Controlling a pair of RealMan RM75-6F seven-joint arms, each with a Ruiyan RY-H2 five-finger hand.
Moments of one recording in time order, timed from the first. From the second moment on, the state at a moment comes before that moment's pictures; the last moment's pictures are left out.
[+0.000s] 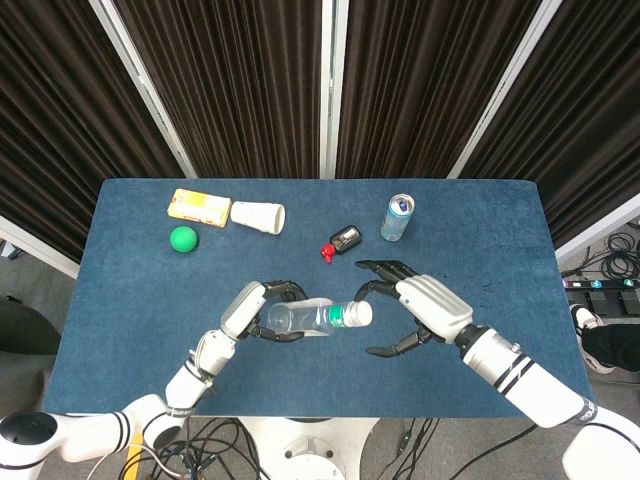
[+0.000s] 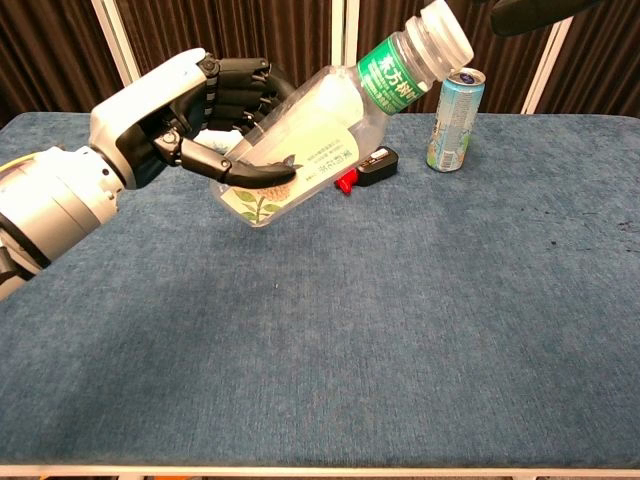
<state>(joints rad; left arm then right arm) -0.67 -1.80 -0.11 -1.25 1.60 1.30 -0.69 0.73 -0.76 0.24 -2.18 -1.33 0.75 0.37</state>
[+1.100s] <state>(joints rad) -0.67 -1.80 -0.11 -1.26 1.61 1.32 -0.73 0.72 -0.79 0.26 -2.16 -1.33 0.79 0.37</state>
